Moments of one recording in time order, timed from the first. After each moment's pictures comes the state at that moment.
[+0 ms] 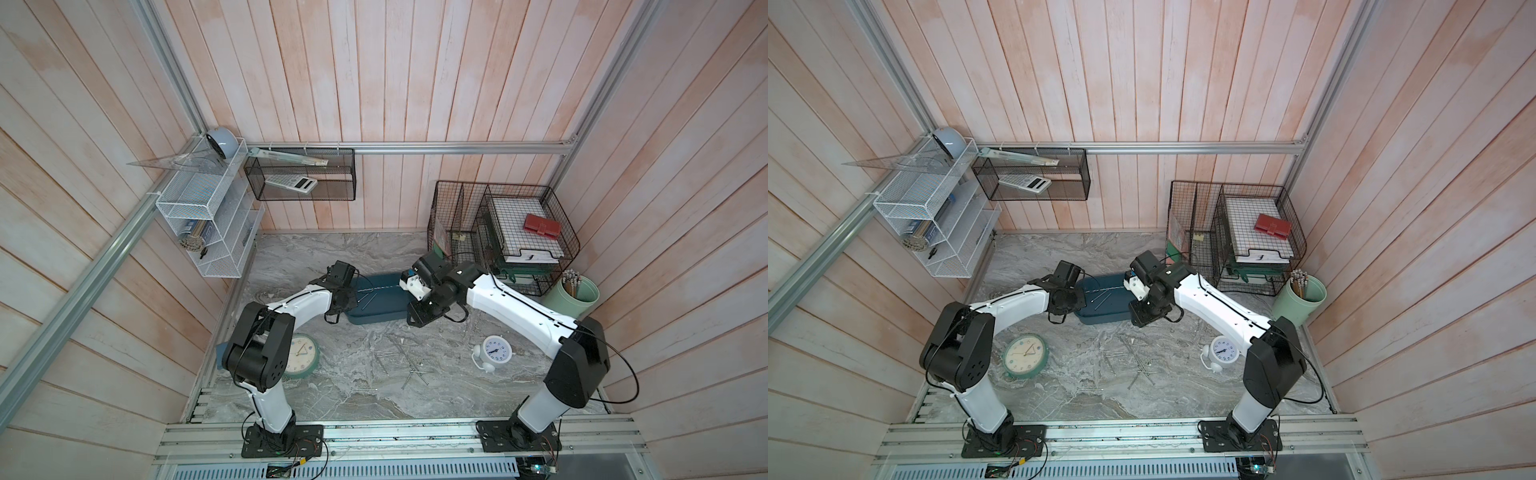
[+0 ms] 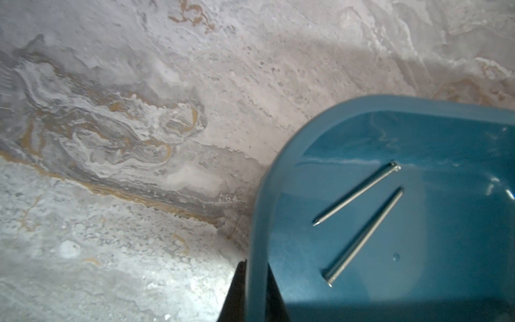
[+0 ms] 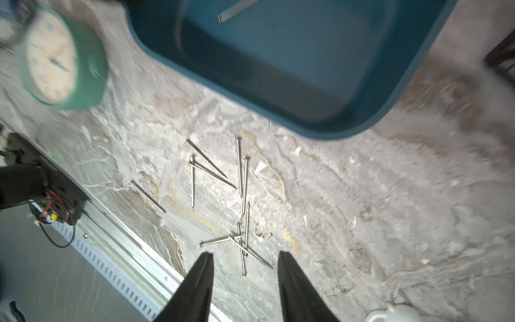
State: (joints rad) left arm -0.38 1.78 1.11 -0.44 -0.11 -0.59; right arm 0.76 1.69 1.42 -1.03 -0.20 0.18
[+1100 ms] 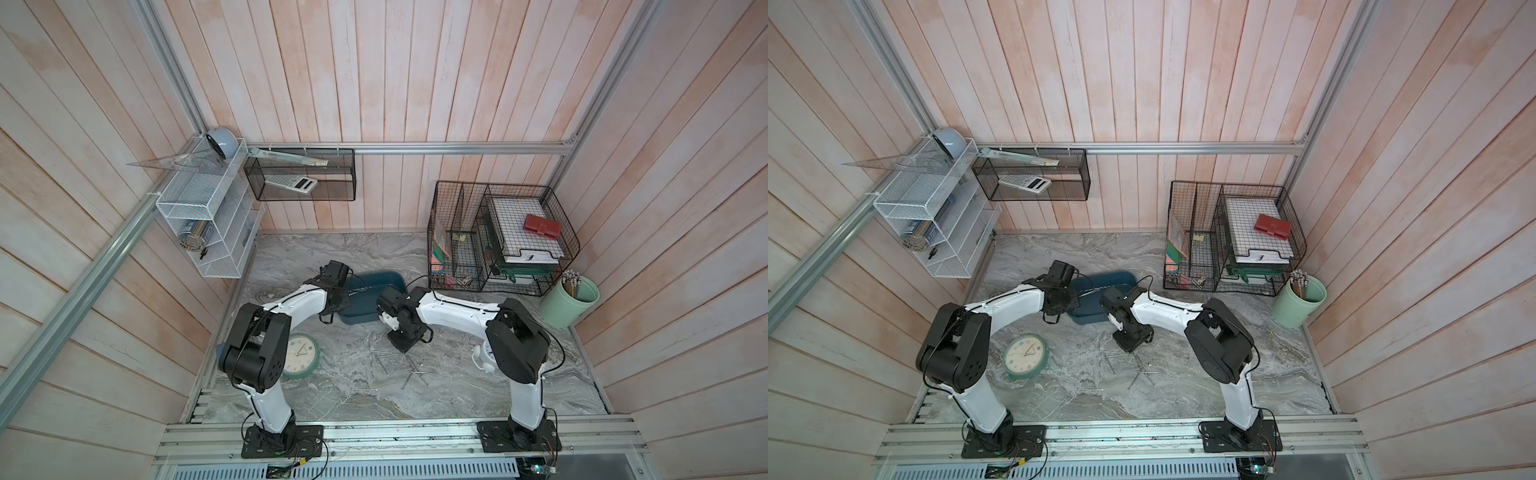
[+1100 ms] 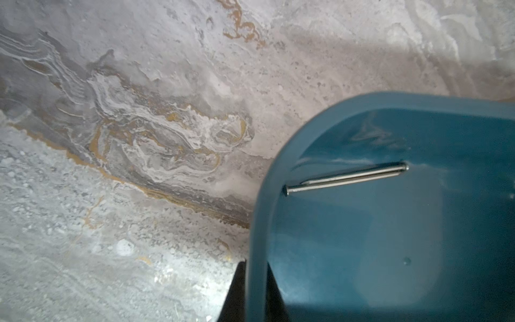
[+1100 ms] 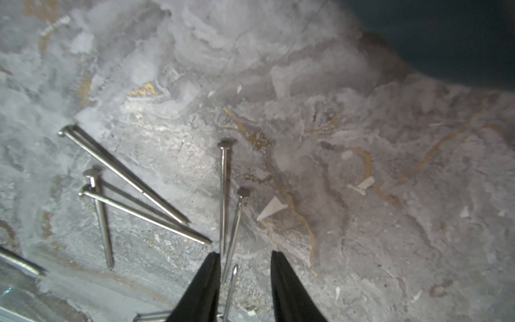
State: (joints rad) left arm -0.34 1.77 1.10 -0.47 -0.14 -0.57; right arm 0.91 1.98 1.41 -0.94 -0.02 0.16
